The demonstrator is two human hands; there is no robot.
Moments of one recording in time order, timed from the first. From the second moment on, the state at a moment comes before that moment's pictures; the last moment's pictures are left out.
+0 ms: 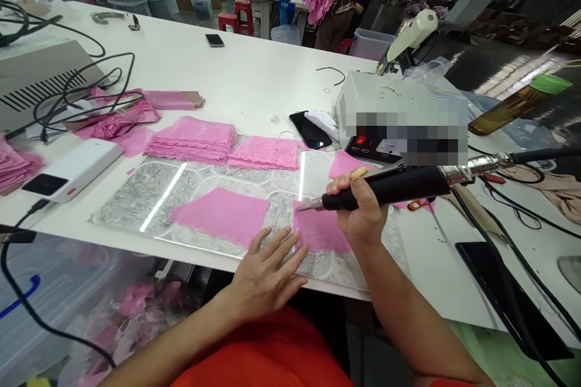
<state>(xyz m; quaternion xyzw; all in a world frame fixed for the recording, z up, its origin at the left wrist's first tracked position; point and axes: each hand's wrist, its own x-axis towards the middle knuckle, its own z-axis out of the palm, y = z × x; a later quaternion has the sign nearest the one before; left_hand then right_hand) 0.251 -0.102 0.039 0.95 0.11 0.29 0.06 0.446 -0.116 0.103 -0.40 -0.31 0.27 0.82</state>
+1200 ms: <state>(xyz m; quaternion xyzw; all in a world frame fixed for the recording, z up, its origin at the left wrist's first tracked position) 0.252 -0.101 0.041 0.95 0.11 0.30 0.06 0.444 -0.125 0.103 -0.40 -0.34 0.32 0.79</state>
